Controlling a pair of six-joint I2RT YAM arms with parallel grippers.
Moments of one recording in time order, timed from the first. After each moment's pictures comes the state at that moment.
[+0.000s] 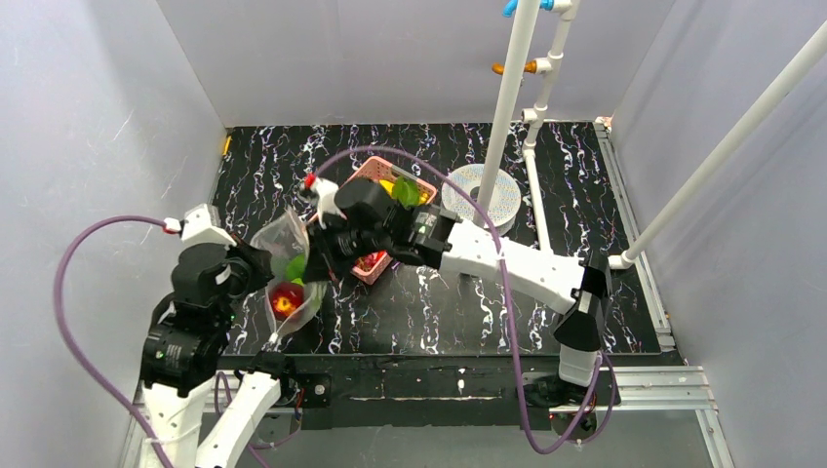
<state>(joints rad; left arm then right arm) -0.22 0.55 1.10 -1.03 -0.24 -0.54 1.22 1.81 1.80 -0.51 -0.31 0.54</state>
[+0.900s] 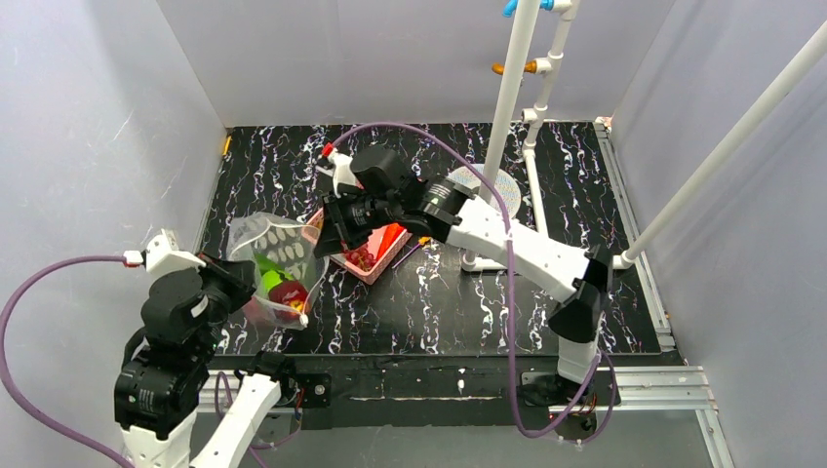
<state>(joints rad) -0.22 0.50 1.27 -1.17 -0.30 -0.72 1.10 1.87 2.01 -0.66 -0.40 0.56</state>
